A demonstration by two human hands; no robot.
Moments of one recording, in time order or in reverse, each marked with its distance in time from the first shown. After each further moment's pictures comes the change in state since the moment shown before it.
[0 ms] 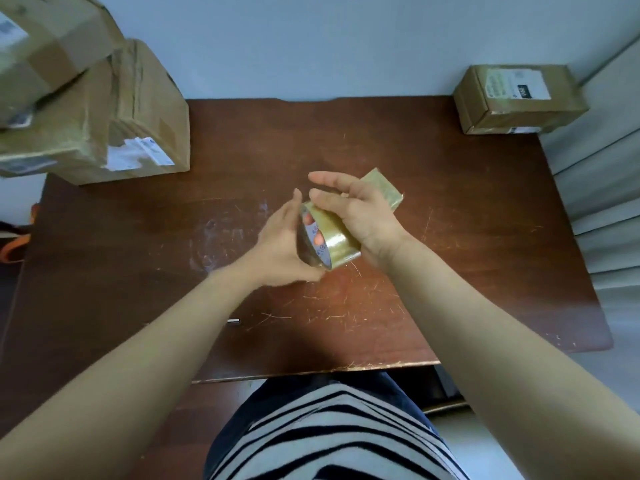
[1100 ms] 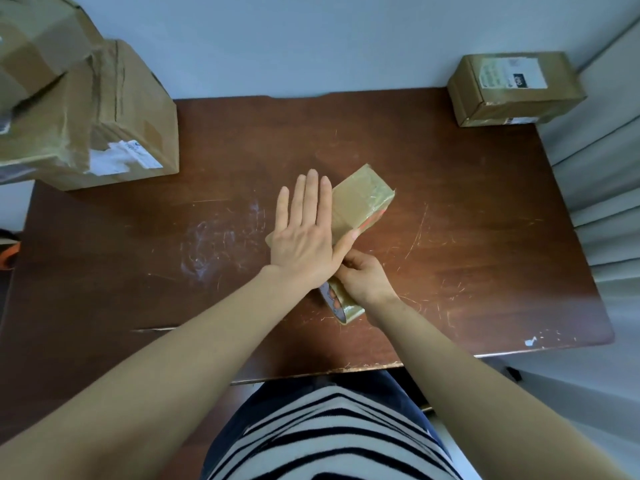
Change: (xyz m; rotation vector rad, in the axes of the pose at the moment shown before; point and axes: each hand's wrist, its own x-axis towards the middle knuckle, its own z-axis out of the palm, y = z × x) left_hand 0.019 0.036 0.049 0.808 0.269 0.016; right_hand -0.015 0.082 -0.028 -0.213 0.158 0.164
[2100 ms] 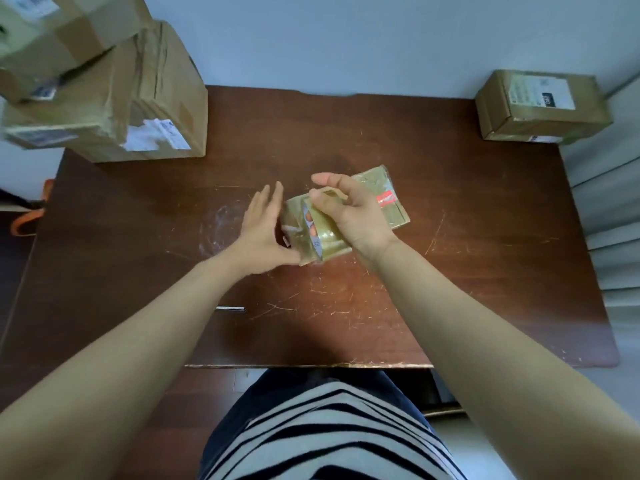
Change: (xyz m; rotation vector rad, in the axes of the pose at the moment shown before) left_hand -0.021 -0.094 -0.001 -0.789 -0.282 -0.200; right_hand 0.019 -0.064 0.029 0.050 -0.141 -0.270
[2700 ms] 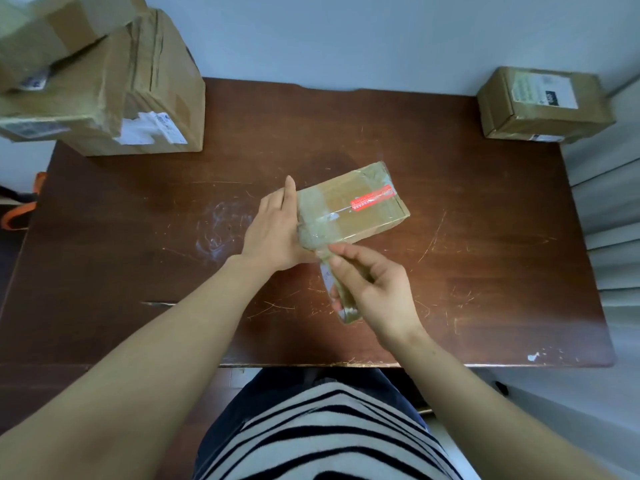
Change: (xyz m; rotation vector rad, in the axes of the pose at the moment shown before) left_hand 0.009 0.022 0.017 0.346 0.127 0.020; right_hand -0.077 0.032 -0.005 0.015 0.102 0.076
